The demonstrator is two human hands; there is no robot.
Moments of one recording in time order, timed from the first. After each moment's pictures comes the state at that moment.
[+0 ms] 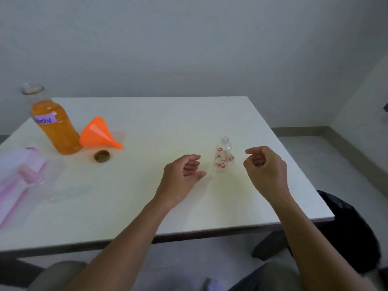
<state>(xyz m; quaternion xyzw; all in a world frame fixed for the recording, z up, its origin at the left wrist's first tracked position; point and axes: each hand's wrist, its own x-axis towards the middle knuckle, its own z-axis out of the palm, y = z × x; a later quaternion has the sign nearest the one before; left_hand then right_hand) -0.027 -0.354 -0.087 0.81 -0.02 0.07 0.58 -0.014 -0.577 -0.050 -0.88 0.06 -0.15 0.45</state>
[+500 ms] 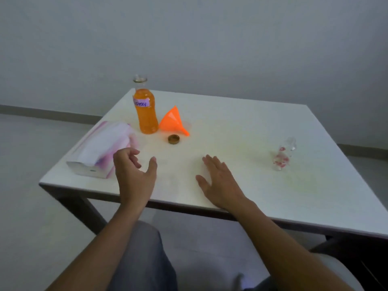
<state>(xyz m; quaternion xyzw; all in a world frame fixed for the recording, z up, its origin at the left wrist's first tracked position) -0.154 -0.178 -0.067 0.79 0.28 0.38 0.39 -0.073 -0.373 -0.087 -0.93 -0.25 0.08 0.24</state>
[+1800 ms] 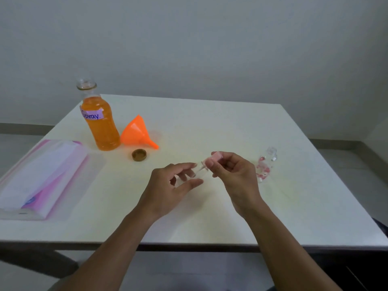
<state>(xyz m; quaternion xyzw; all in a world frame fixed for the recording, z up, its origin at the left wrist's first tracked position) -0.061 -0.242 -0.079 0.85 -0.03 0.14 0.51 -0.025 -0.425 -0.050 -0.67 -0.06 0.02 0.74</state>
